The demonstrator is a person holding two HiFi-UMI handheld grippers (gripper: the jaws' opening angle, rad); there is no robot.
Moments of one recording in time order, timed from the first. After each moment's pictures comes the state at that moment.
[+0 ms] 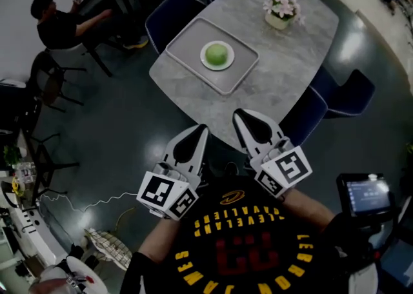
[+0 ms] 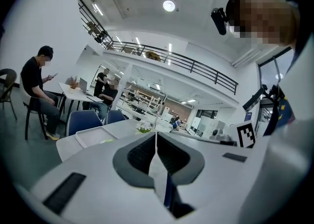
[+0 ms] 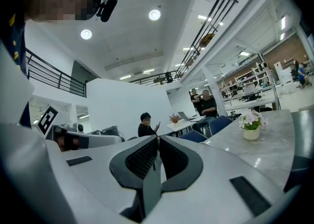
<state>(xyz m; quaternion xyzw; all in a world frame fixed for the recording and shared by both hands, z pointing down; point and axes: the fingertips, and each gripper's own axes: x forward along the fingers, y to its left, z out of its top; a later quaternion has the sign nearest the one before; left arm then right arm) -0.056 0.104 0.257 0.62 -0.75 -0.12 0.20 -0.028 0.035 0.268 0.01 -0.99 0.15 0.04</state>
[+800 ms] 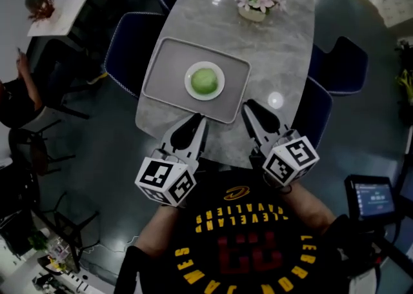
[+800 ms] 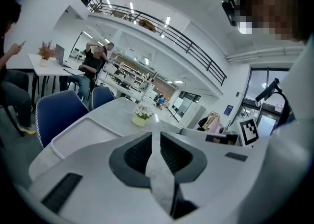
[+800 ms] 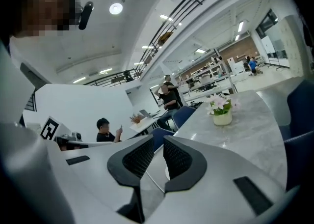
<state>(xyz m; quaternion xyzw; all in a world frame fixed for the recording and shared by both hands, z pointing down) -0.215 -0.032 0.330 0.72 -0.62 -0.06 0.31 -0.130 -0.100 0.333 0.24 -0.93 0.26 0.08</state>
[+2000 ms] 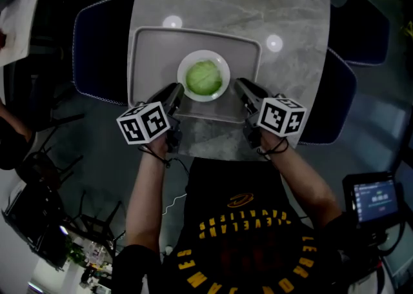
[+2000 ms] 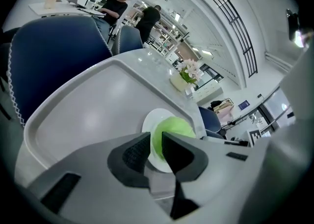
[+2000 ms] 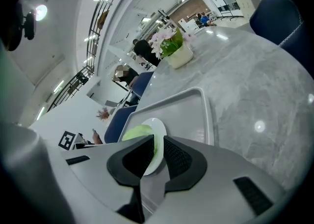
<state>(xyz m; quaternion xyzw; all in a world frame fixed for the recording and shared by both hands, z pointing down) -0.323 -0.129 0.572 0.63 -0.54 0.06 0.55 -0.157 -0.180 0.567 0.33 -0.78 0.51 0.17</state>
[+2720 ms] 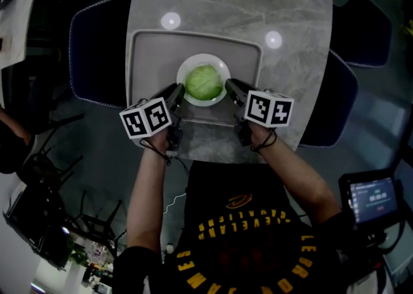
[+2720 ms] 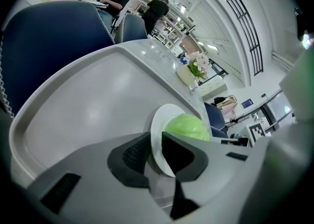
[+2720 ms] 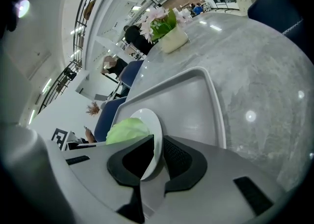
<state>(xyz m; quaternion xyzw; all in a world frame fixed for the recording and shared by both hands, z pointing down) -0.320 -0.128 0.596 0.61 -0.52 0.08 0.59 -0.179 -0.170 0.597 0.34 -0.73 0.54 0.23</state>
